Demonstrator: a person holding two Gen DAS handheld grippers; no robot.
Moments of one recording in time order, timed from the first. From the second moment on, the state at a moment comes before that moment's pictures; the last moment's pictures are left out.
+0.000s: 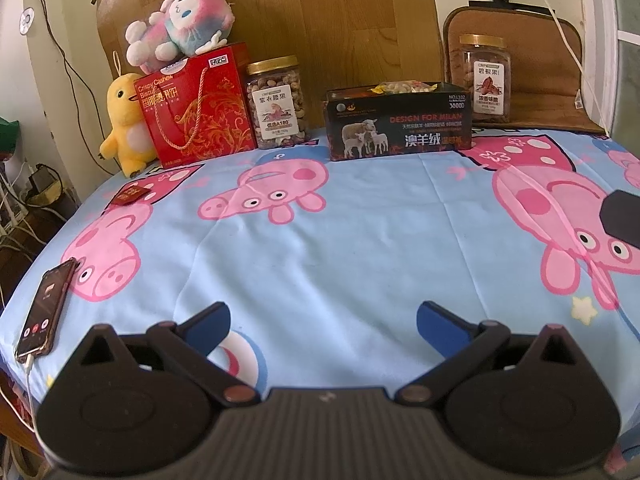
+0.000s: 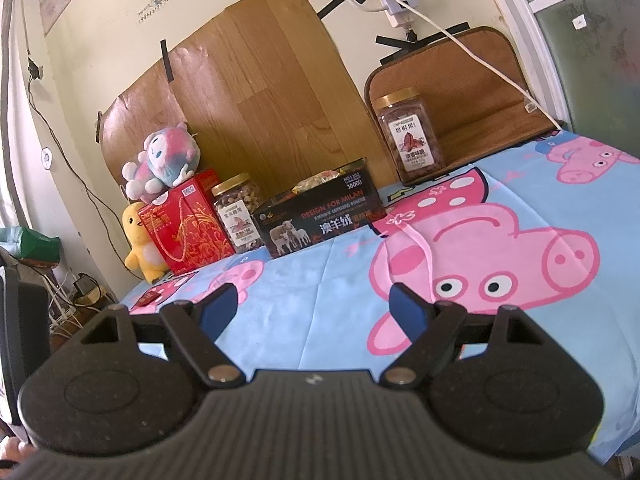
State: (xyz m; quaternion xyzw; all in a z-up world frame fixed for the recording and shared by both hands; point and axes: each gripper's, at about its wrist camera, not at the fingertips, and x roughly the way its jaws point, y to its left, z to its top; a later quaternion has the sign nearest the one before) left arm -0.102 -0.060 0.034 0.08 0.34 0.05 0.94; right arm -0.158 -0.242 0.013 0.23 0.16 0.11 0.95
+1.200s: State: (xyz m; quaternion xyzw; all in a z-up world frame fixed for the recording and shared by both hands) left arm -0.101 -0.063 0.034 0.09 0.34 0.05 0.94; right arm -0.158 -0.242 0.013 0.23 0.16 0.12 0.95
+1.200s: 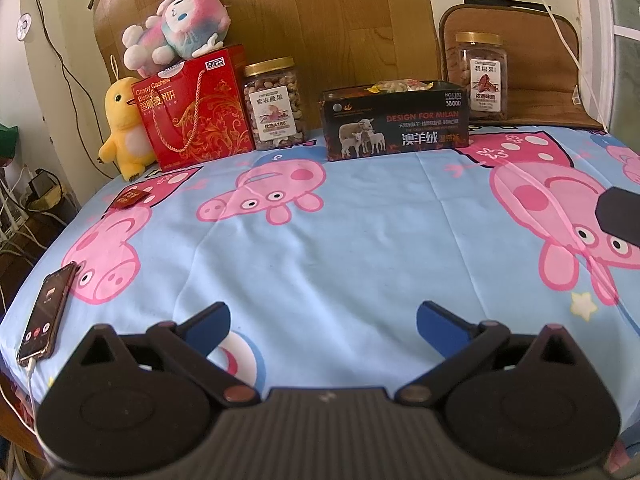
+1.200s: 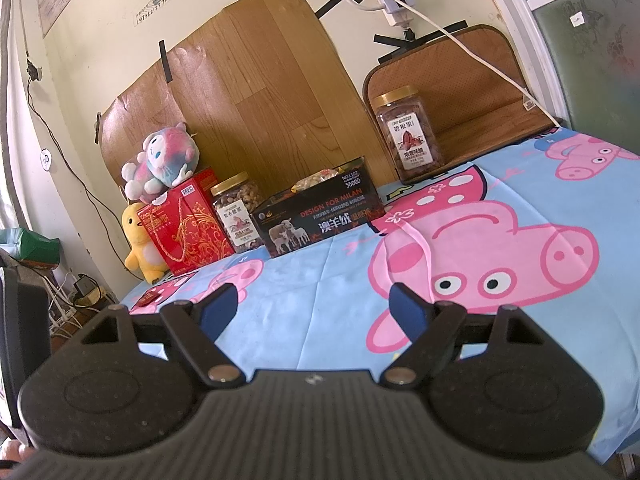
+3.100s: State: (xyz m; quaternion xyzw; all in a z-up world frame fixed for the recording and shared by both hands) left arm -0.103 -0.062 0.041 0.10 0.33 0.04 0.94; right arm -0.158 -0.244 0.013 0.23 0.16 0.11 0.95
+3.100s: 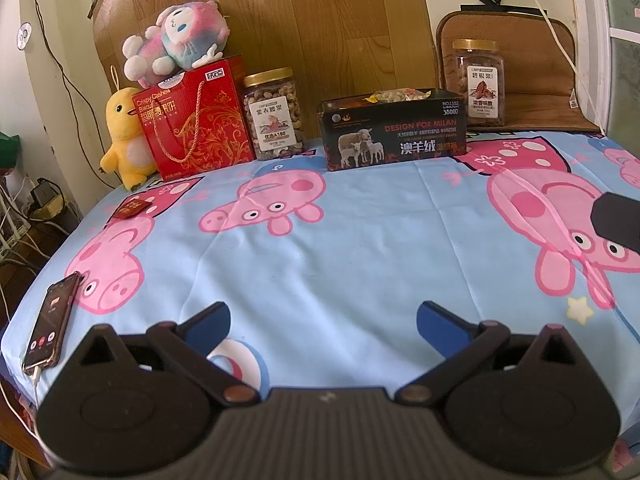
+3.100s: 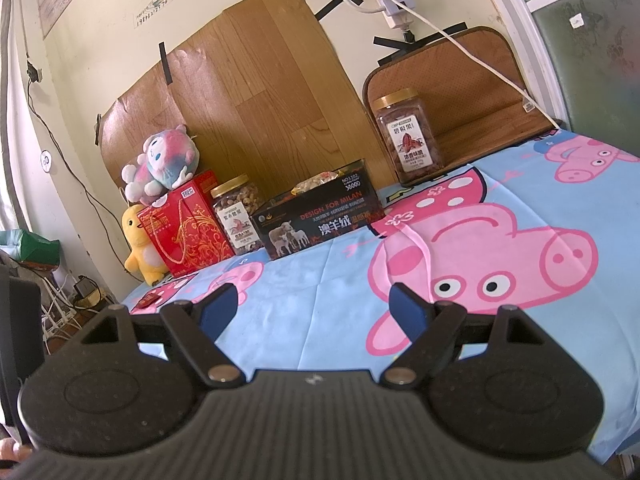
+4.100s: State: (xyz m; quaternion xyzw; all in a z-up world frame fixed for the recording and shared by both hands) left arm -0.103 -0.065 0.044 0.10 0.32 0.04 0.94; right arm -0.159 -0.243 0.014 0.23 0.16 0.11 0.95
